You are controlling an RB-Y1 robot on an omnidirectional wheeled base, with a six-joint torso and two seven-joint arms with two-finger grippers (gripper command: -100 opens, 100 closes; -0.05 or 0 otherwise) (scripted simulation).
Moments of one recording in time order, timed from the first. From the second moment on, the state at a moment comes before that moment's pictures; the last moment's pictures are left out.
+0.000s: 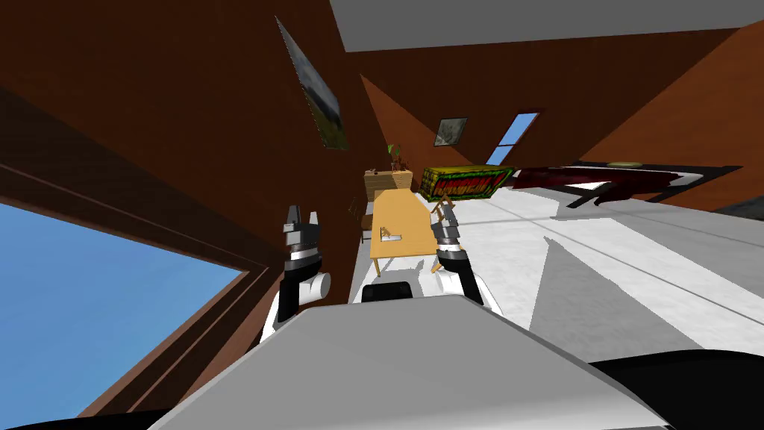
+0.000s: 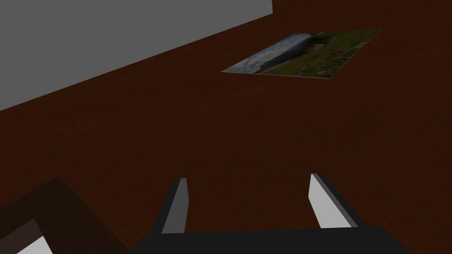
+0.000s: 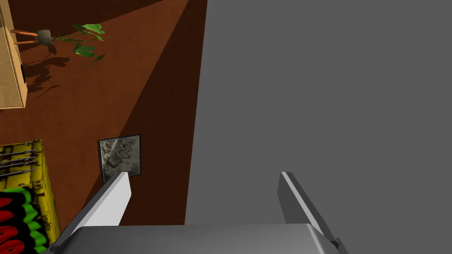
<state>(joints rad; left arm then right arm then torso) 0.45 0.01 0.03 -2.34 -0.03 -0.38 0.04 0.51 -0.04 0.02 -2.24 0.12 -0.41 -0.11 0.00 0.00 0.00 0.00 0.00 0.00</state>
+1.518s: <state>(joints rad) 0.45 0.01 0.03 -2.34 -0.03 -0.38 0.04 0.56 -0.41 -0.07 -1.82 0.31 -0.55 -0.20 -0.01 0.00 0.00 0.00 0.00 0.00</state>
